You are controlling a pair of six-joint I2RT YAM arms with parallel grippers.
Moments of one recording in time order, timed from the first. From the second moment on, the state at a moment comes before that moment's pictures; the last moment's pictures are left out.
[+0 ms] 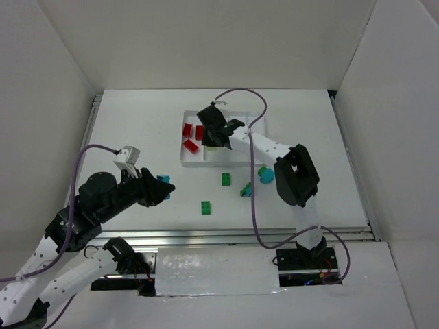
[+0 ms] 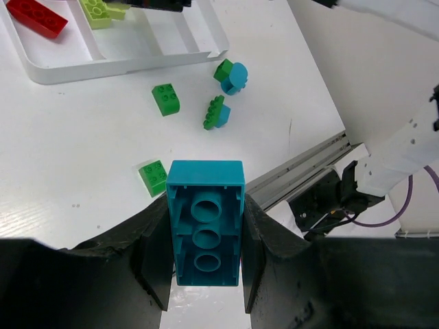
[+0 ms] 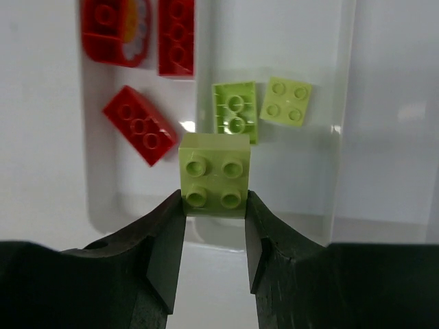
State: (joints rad) left arm -0.68 0.55 0.89 -0.65 0.02 -0.61; right arm 0.71 2.04 1.72 -0.49 0.33 0.64
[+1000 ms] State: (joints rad) left arm -0.68 1.57 1.37 -0.45 -0.13 -0.51; right arm 0.50 1.01 0.87 -0.45 0.30 0.79
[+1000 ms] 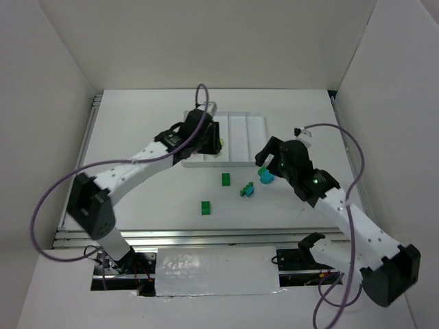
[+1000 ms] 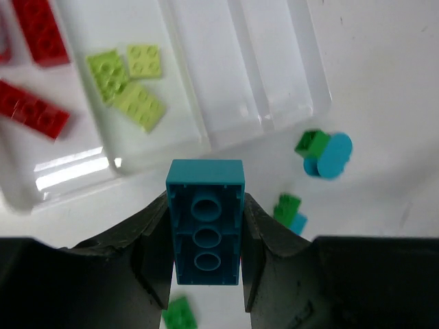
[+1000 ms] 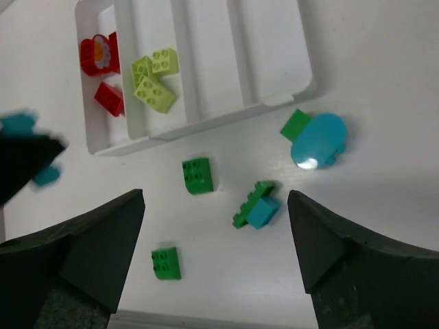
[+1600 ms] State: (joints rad) left arm -0.67 2.43 2.19 -0.45 -0.13 -0.34; right arm 0.50 0.58 0.78 -0.63 0.14 0.74
